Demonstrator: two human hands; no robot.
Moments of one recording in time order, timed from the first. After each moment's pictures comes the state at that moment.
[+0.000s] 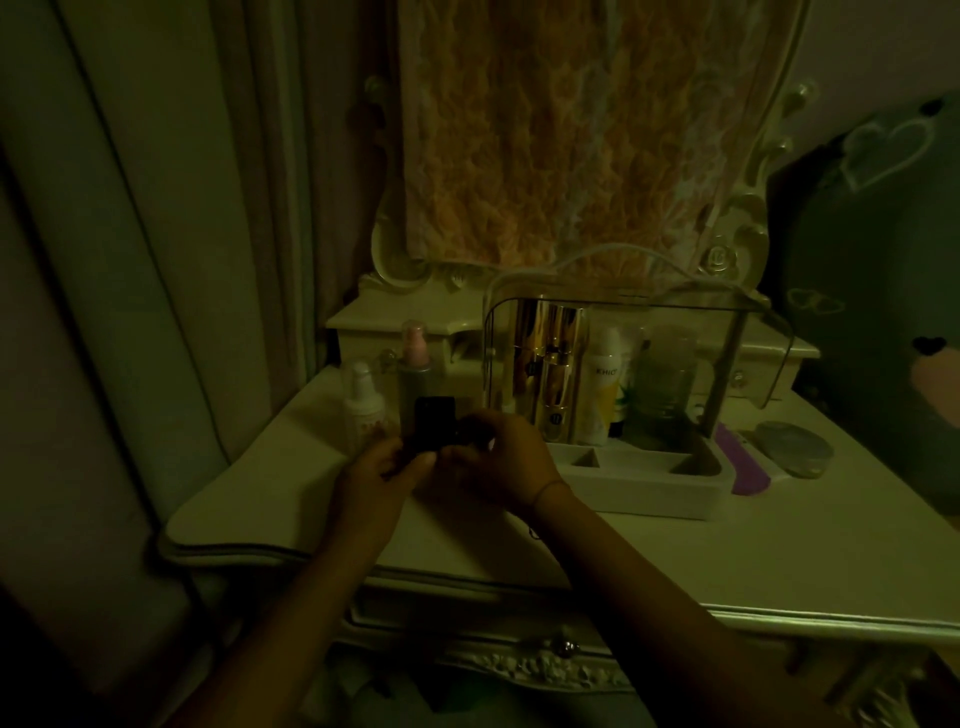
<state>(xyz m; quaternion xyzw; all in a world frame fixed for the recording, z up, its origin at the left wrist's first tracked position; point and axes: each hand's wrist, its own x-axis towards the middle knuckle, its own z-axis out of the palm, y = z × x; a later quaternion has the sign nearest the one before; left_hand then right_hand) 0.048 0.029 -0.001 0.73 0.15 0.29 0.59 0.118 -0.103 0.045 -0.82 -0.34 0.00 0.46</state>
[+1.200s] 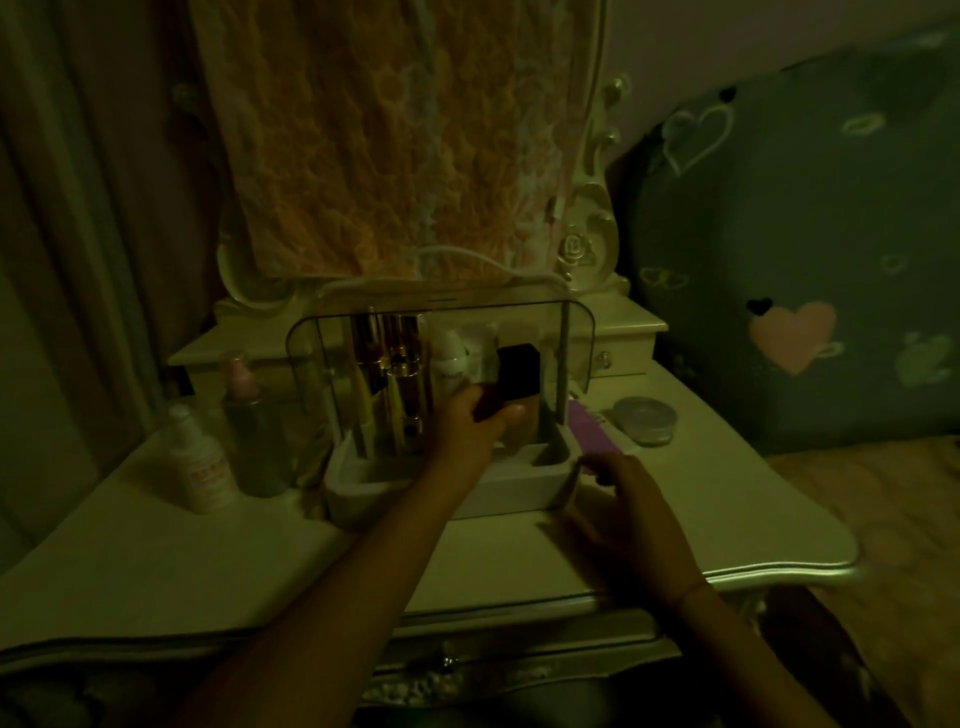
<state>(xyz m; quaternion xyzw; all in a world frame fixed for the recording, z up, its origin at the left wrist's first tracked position) 0.175 -0.155 0.041 0.77 0.03 0.18 0.61 0.130 -0.337 0.002 -0.87 -0.21 -0.17 0.41</state>
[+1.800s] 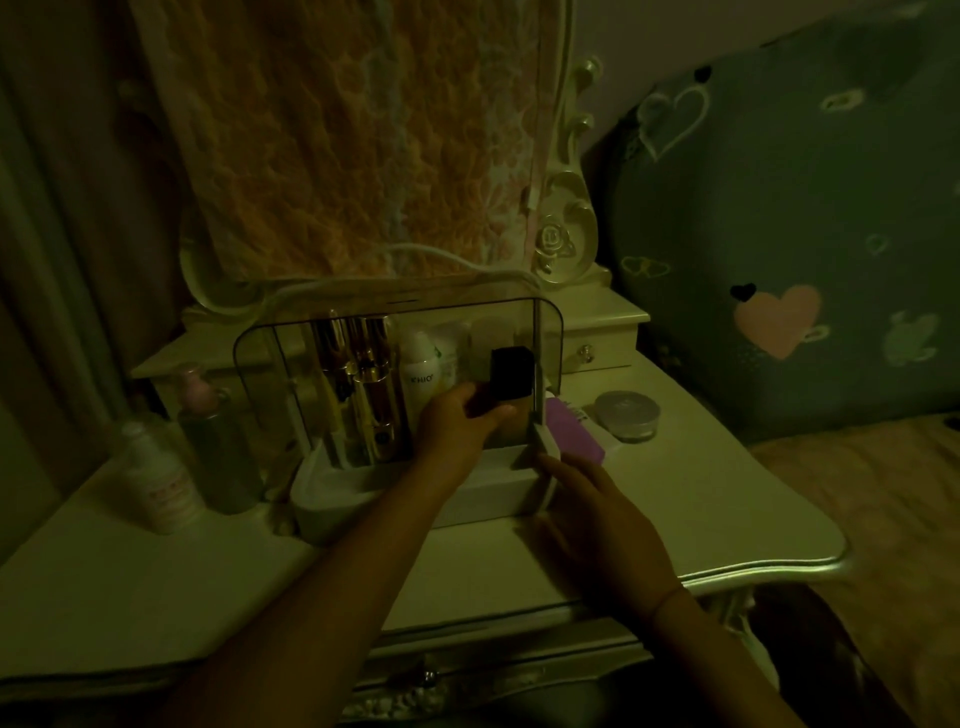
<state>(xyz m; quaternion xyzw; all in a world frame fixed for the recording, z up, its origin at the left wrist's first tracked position) 0.198 -0.168 0.041 0.82 0.05 0.18 0.54 0.144 -0.338 -0.015 -0.90 -0.24 -0.15 0.34</state>
